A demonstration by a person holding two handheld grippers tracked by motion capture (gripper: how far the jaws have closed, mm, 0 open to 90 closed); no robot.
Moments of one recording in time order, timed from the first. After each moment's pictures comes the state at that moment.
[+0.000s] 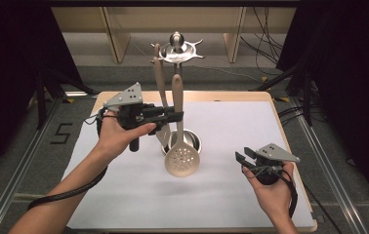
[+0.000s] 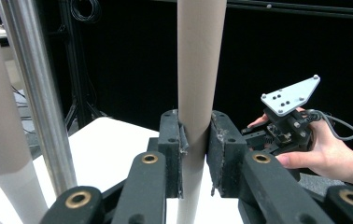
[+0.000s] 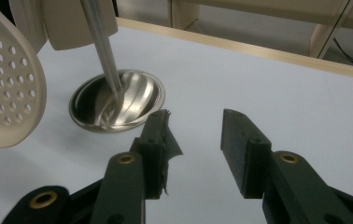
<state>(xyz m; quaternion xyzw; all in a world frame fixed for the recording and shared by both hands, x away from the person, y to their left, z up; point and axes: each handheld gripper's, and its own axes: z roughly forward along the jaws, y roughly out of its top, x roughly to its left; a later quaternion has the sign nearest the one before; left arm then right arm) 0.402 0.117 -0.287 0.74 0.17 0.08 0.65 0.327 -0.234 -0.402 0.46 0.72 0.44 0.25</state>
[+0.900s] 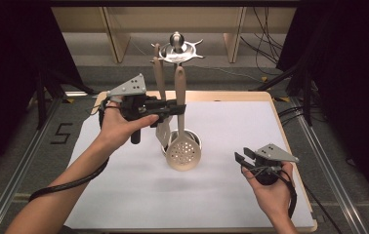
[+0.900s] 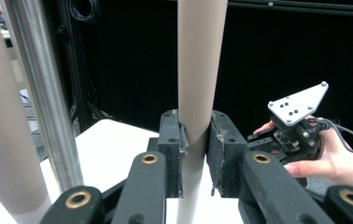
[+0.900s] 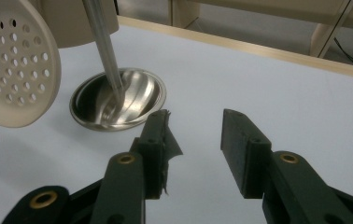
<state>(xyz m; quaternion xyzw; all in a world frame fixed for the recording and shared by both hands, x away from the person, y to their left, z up) 0.415 0.113 -0.274 0.75 0.16 0.08 0.64 0.327 -0.234 -0.402 0.46 0.73 0.44 0.26</state>
